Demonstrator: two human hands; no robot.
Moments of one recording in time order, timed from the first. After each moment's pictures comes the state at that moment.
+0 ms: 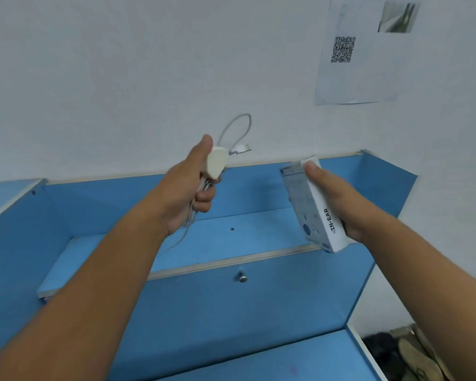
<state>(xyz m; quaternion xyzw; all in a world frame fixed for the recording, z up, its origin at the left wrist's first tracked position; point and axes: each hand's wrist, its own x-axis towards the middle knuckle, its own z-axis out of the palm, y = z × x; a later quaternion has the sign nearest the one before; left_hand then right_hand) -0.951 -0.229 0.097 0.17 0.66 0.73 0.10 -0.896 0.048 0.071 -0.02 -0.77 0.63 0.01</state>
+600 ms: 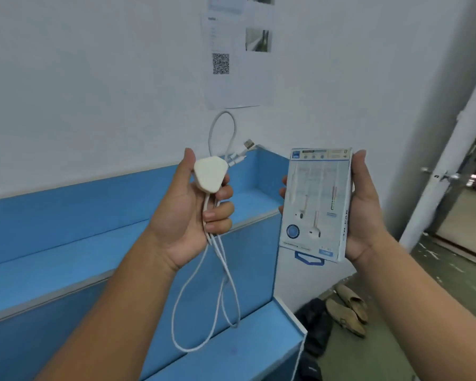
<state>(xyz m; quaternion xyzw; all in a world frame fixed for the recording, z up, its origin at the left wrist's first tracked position) -0.834 -0.108 0.092 0.26 0.40 0.80 0.37 -0.726 0.128 0.072 0.05 -0.50 0.86 0.13</state>
